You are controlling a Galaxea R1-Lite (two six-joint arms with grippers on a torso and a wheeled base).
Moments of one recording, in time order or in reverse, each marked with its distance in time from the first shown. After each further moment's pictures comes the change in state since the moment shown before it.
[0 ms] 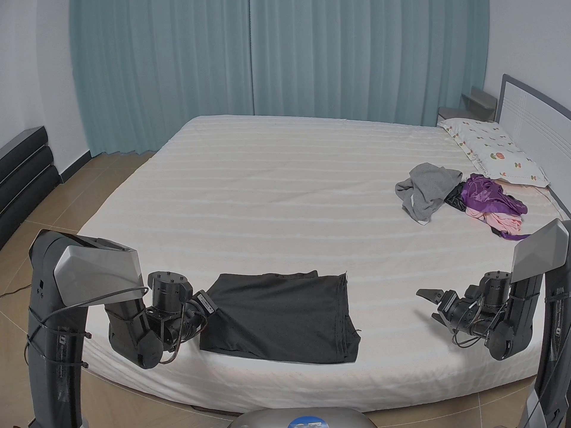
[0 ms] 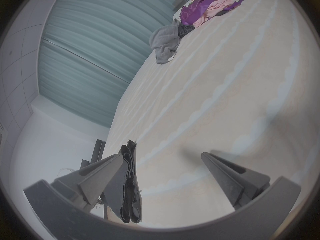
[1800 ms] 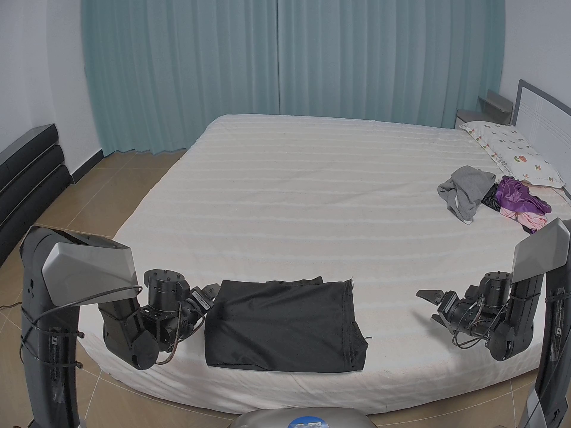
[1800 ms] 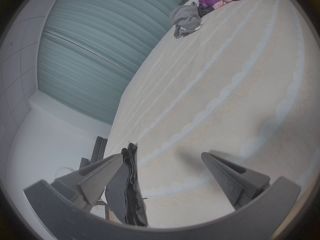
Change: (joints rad) left arm -0.015 -0.049 0.040 0.002 0.050 -0.060; right arm 0.003 -0.008 0.013 0.000 -0.003 0.000
